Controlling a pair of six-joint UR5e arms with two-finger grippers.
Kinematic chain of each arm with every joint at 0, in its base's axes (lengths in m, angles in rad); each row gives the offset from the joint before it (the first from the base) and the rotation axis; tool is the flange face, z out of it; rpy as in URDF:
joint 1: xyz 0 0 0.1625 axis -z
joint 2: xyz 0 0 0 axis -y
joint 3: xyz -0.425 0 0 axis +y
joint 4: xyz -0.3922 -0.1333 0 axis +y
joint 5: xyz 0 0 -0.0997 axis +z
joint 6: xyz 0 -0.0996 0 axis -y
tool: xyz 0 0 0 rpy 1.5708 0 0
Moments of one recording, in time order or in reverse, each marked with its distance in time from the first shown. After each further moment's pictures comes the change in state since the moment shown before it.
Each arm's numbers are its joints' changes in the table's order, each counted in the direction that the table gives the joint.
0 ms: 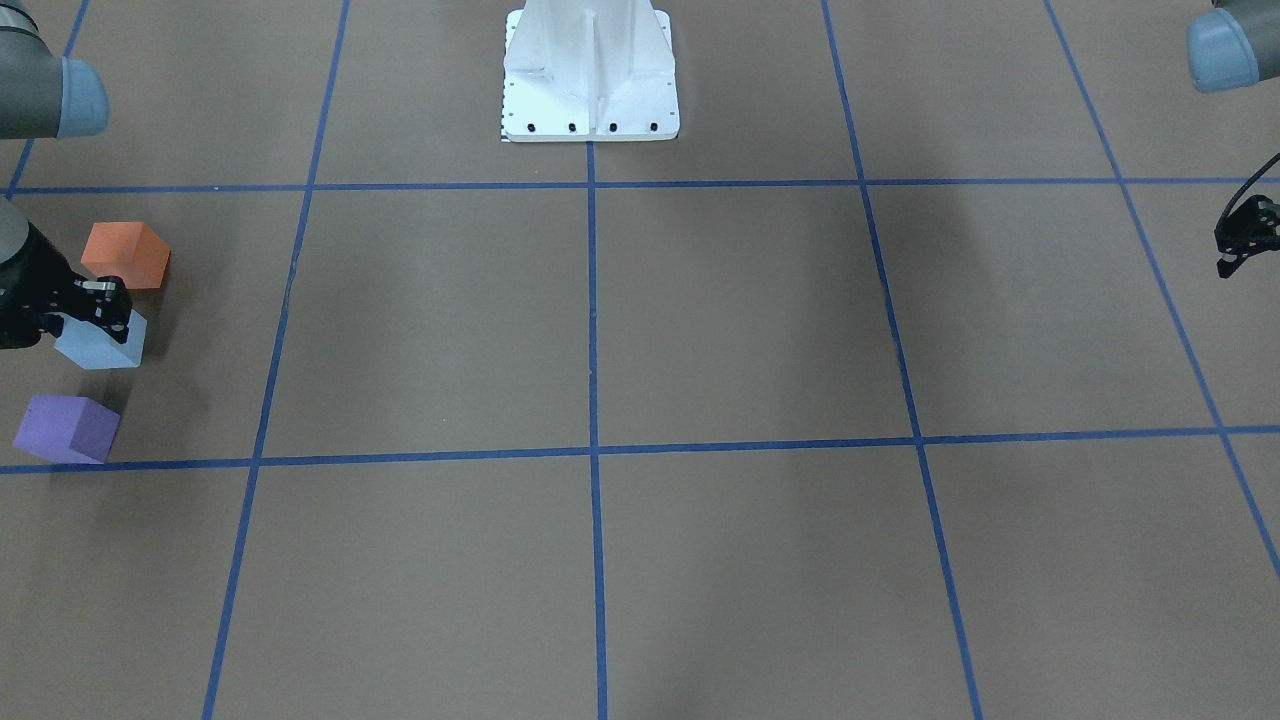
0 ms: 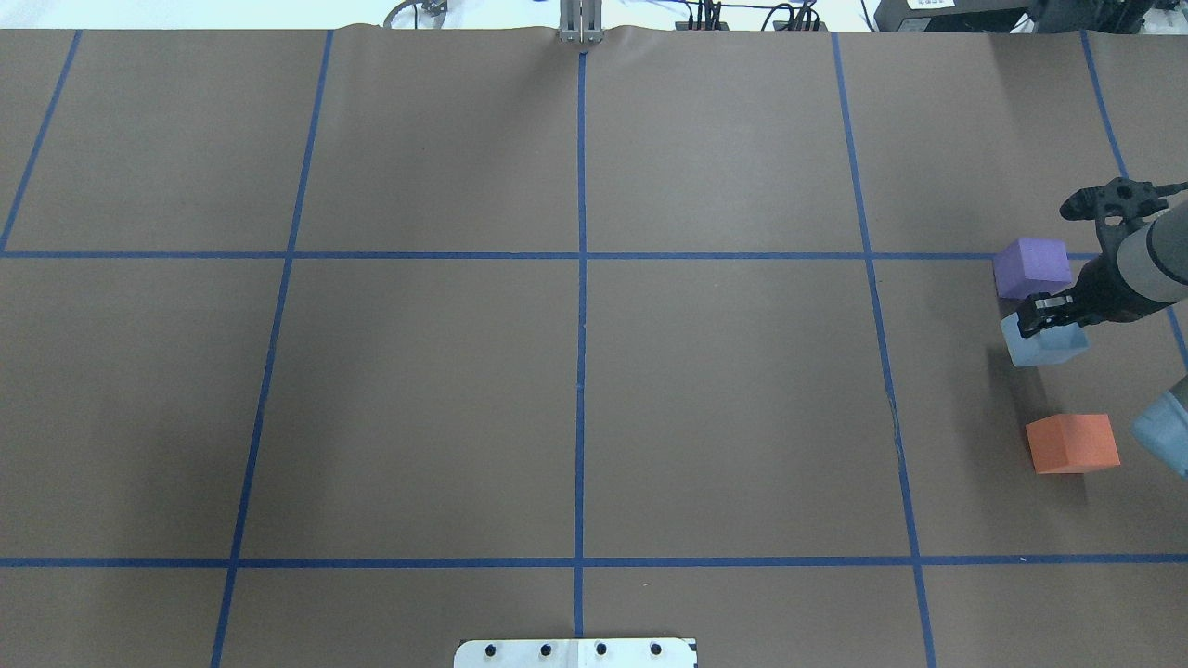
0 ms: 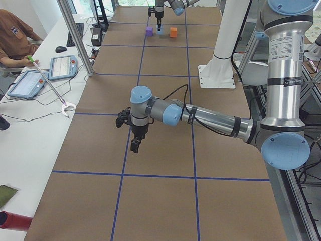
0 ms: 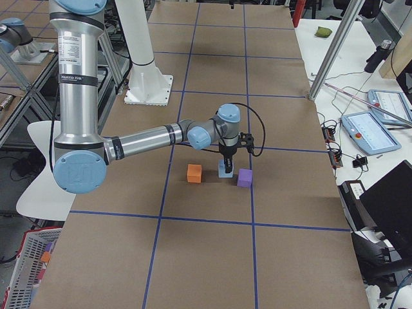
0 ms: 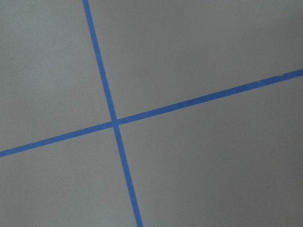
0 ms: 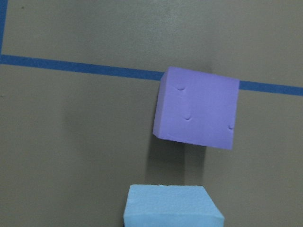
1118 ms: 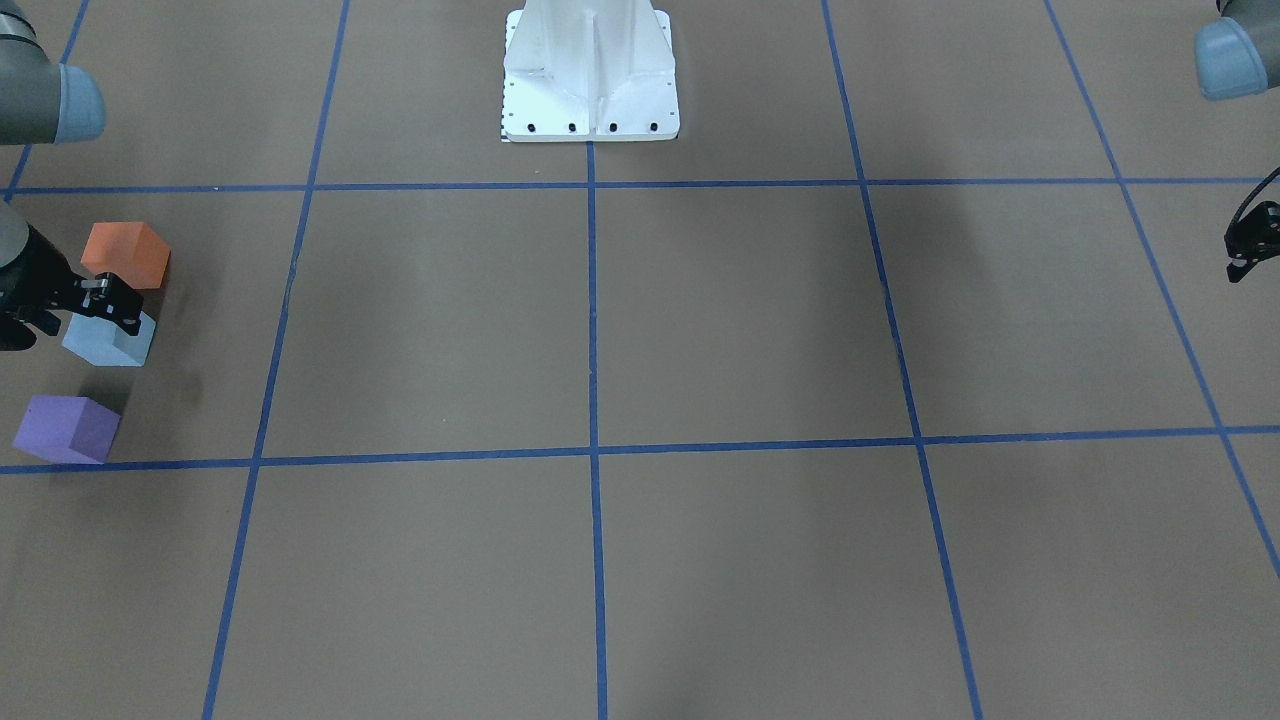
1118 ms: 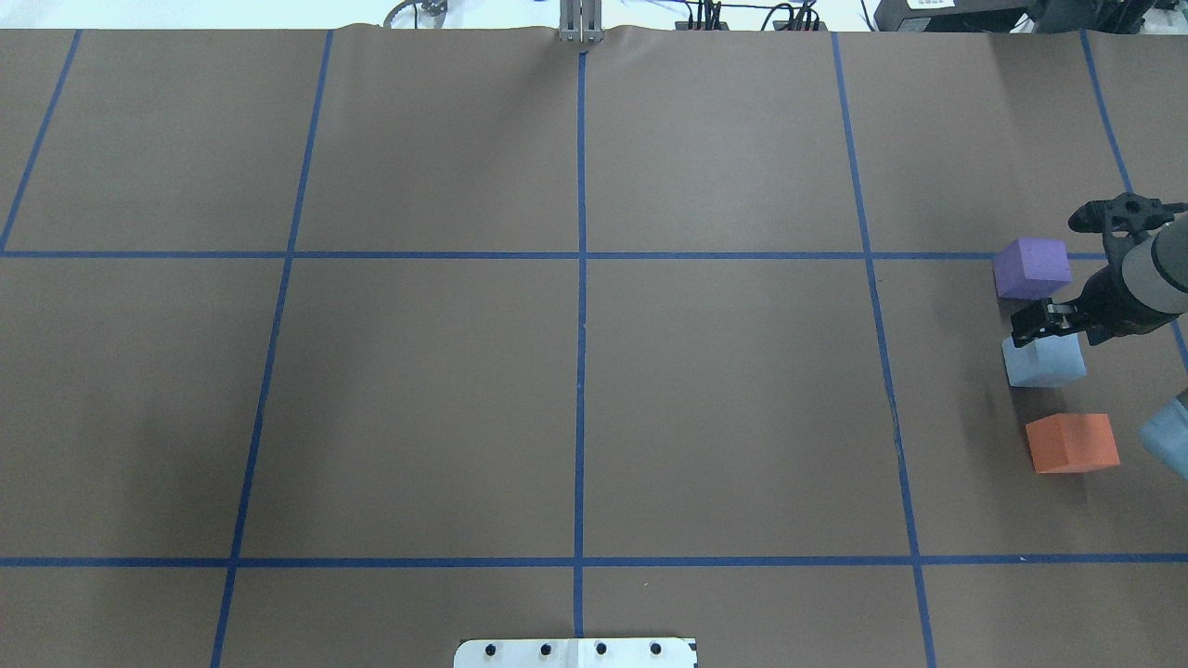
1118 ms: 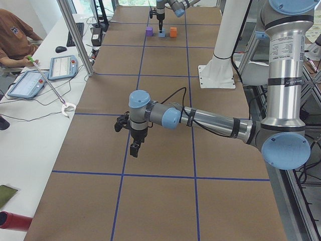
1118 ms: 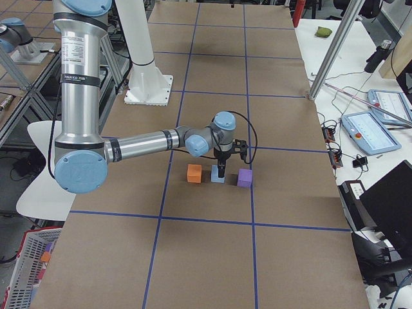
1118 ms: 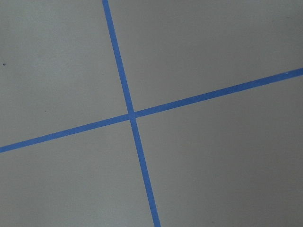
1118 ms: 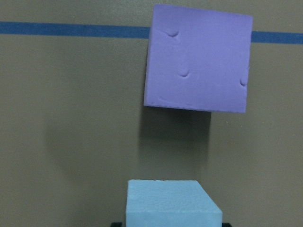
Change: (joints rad) left arm 0.013 -0.005 -0.022 0.004 -0.002 0.005; right arm -0.030 -0.021 -0.003 -0.005 -0.054 0.050
